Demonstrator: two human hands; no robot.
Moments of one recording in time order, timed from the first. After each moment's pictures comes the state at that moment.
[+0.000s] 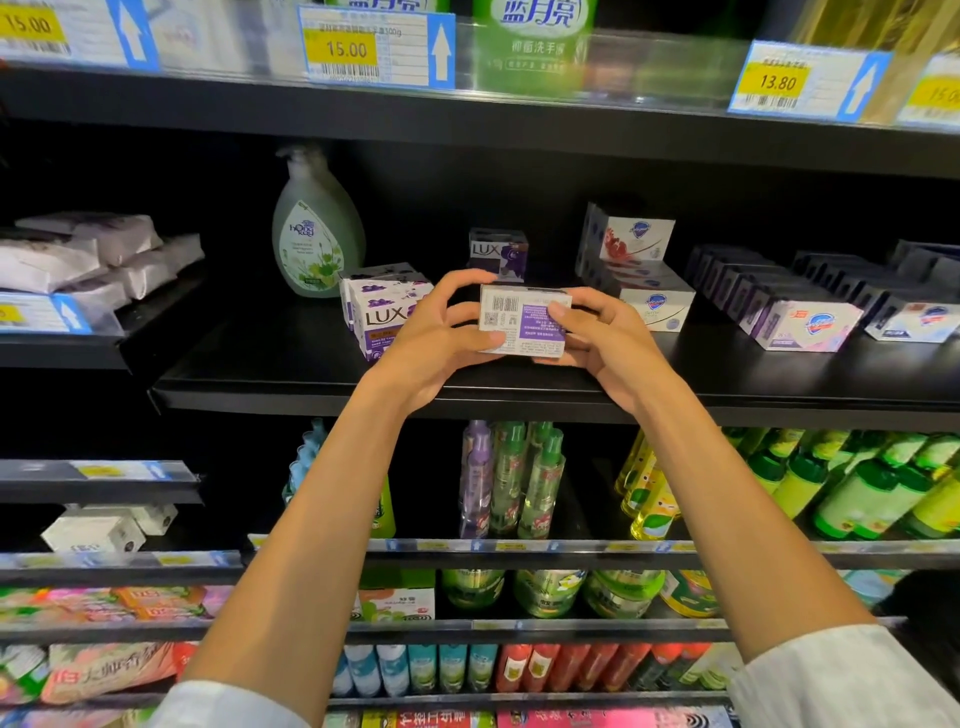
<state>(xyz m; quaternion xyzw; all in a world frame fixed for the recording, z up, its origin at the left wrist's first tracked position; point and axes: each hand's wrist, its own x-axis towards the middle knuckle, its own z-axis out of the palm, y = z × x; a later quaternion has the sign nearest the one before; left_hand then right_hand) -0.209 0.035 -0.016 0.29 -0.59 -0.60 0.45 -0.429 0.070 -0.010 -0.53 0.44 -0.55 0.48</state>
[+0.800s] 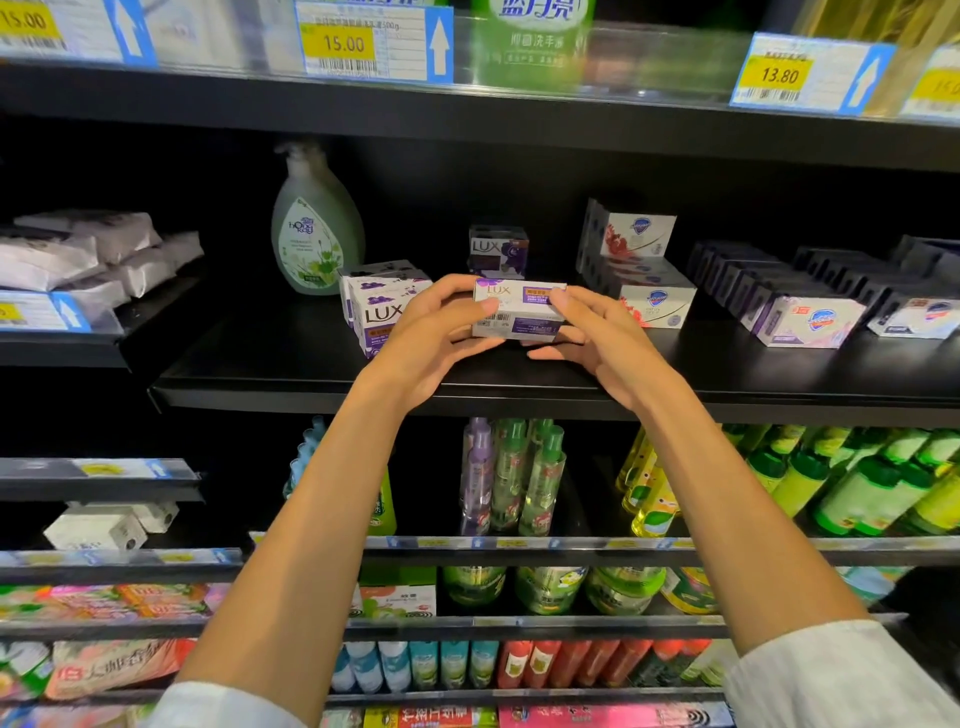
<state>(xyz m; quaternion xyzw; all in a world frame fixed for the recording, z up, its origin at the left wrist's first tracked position) -0.209 0.036 -0.016 0.28 -0.55 -0.62 0.47 -0.427 0.070 -0.009 -0.56 0.42 -0.53 0.48</state>
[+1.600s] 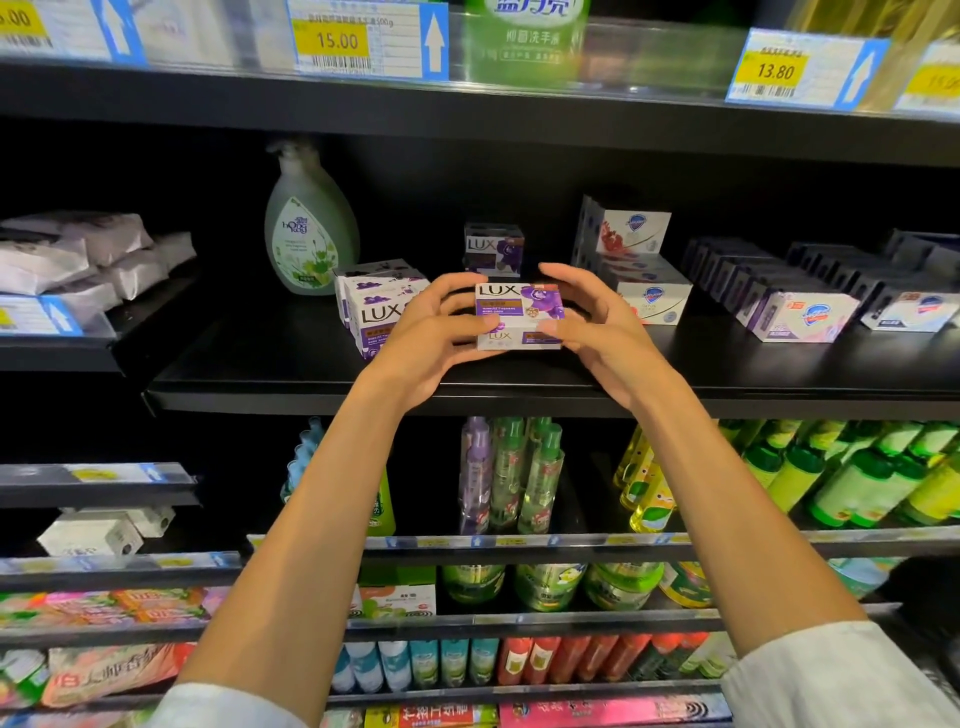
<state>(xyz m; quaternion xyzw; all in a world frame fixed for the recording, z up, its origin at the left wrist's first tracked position) -0.210 0.036 -0.014 0.29 -0.54 -0.64 0.47 -0.430 0.070 -0.014 -0.58 0.40 -0.56 0.45</state>
